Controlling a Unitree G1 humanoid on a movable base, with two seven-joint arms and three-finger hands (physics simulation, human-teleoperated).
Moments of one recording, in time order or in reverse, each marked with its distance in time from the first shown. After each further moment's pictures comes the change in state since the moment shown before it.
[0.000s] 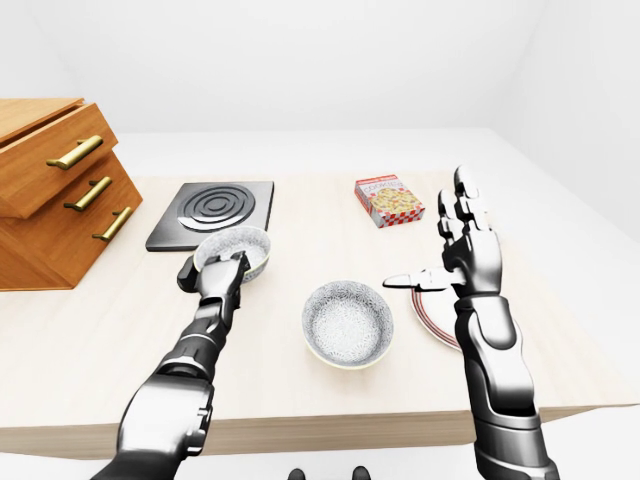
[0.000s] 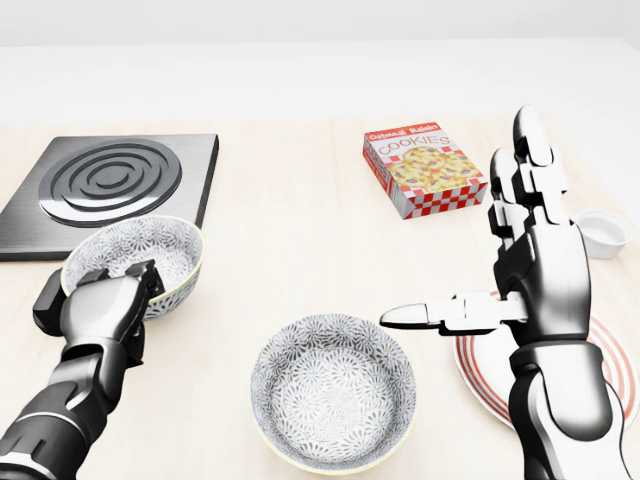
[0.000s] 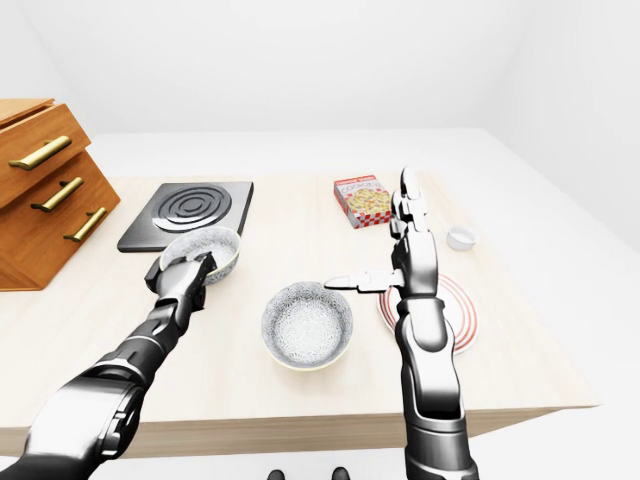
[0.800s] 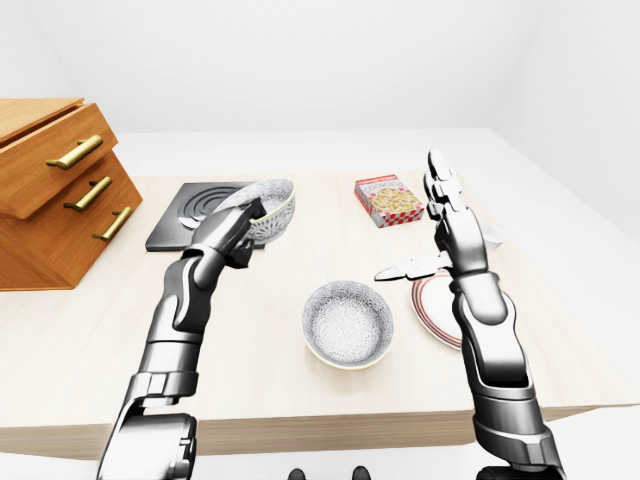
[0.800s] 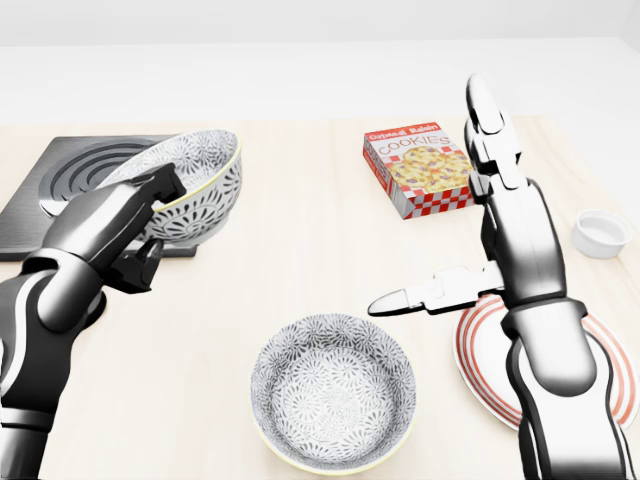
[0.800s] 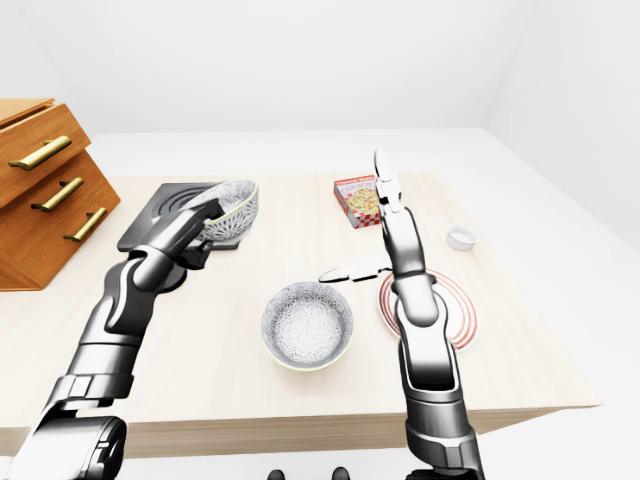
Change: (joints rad) left arm 0.187 0.043 0.133 -0.971 -0.172 0.000 -0.733; right arm -0.123 -0.058 0.024 0.085 -0.181 0.000 0.082
